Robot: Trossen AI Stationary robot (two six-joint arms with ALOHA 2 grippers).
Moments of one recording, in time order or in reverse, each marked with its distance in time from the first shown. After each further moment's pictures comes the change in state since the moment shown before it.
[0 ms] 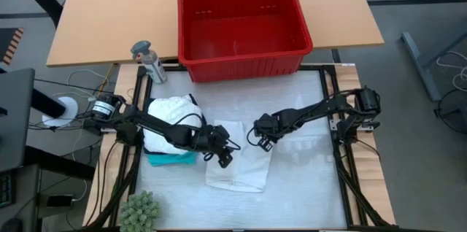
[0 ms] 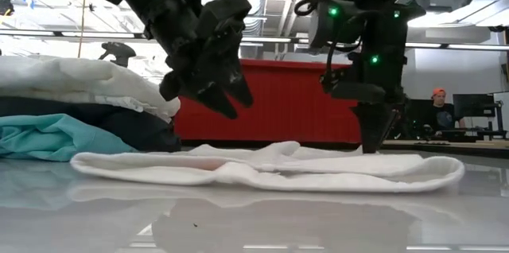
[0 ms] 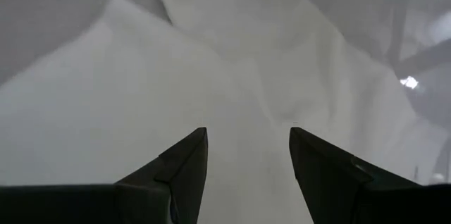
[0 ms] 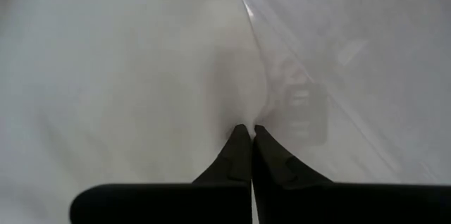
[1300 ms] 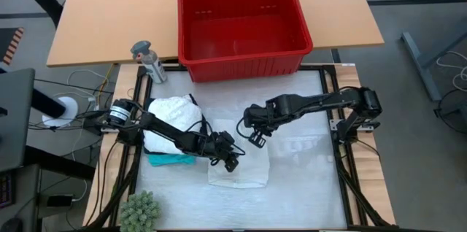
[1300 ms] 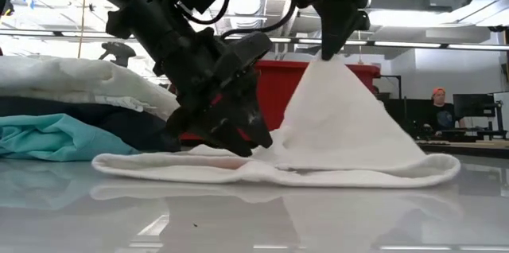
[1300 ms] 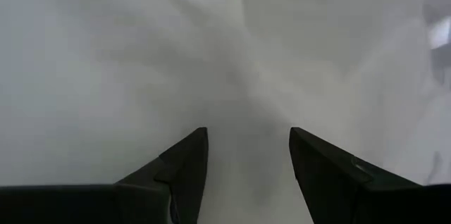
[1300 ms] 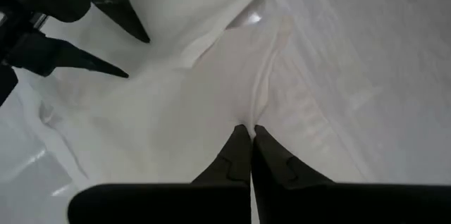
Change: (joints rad) left arm -0.019 0.182 0.003 0.181 0.009 -0.082; right arm 0.023 -0.002 0.551 -0.421 -0.027 -0.154
